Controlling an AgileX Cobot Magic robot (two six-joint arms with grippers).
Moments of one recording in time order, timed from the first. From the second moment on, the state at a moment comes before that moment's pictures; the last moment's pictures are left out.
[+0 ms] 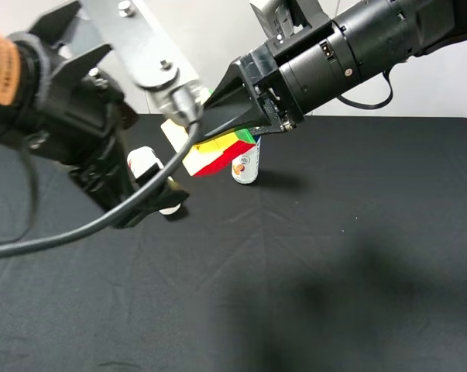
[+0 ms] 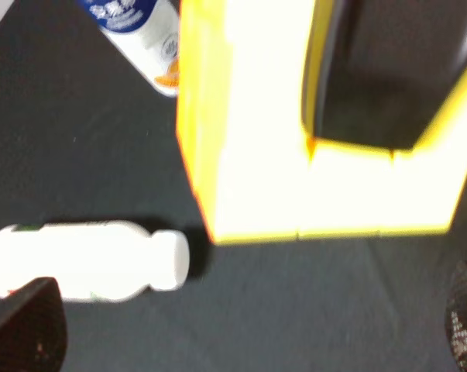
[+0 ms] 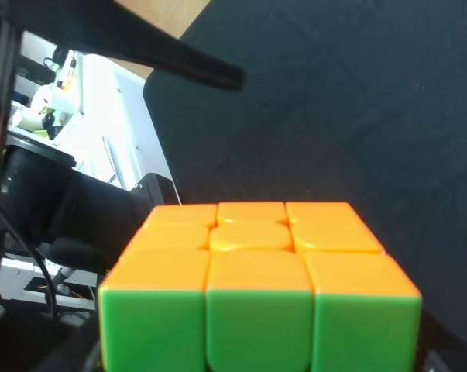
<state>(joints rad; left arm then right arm) -1.00 1.19 -0.89 0.34 0.54 -0.06 0.49 1.57 -1.14 1.13 1.02 -0.83</state>
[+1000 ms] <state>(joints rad) -1.00 1.30 -0.94 0.34 0.41 -0.07 0.49 1.57 -1.14 1.13 1.00 -0.72</state>
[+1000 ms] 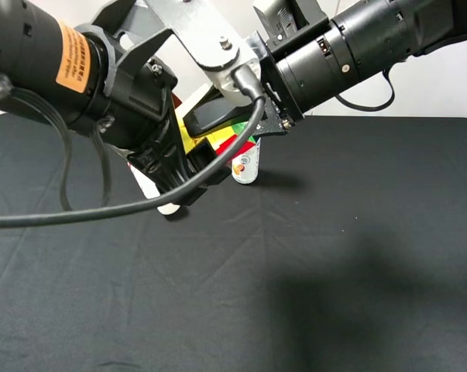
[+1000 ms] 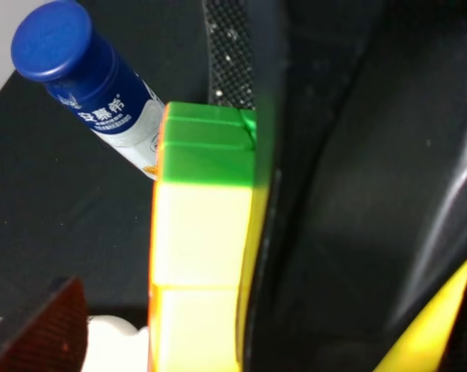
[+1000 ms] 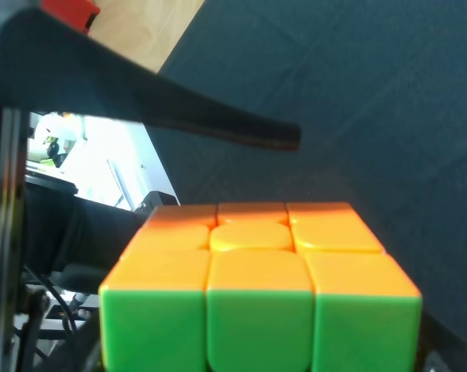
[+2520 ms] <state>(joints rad) -1.00 1.30 -0.94 0.34 0.39 -0.07 0.49 1.57 -1.28 0.99 1.06 -0.67</state>
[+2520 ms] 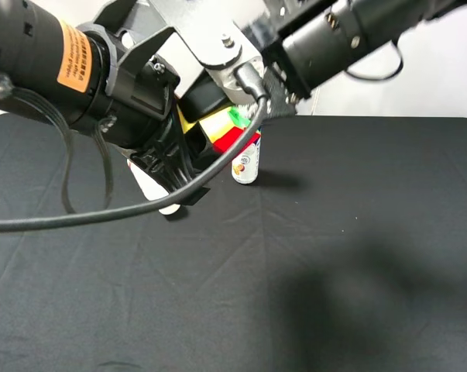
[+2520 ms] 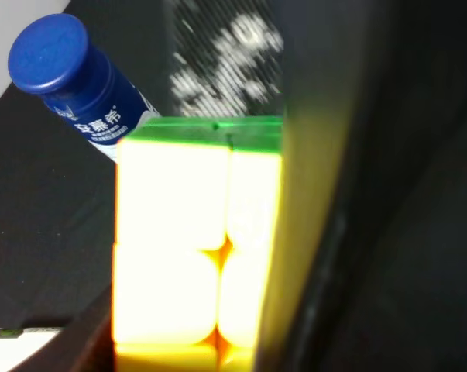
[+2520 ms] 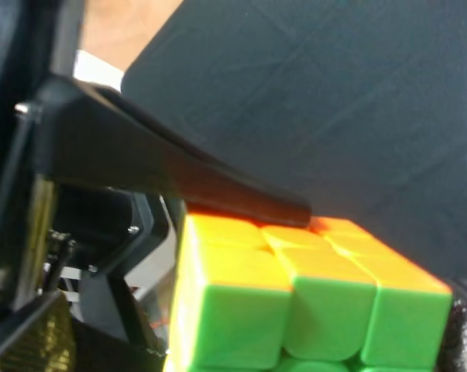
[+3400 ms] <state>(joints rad) -1.00 1.30 -0.94 0.34 0.39 -0.07 0.31 1.57 -1.41 0.83 1.21 -0.61</state>
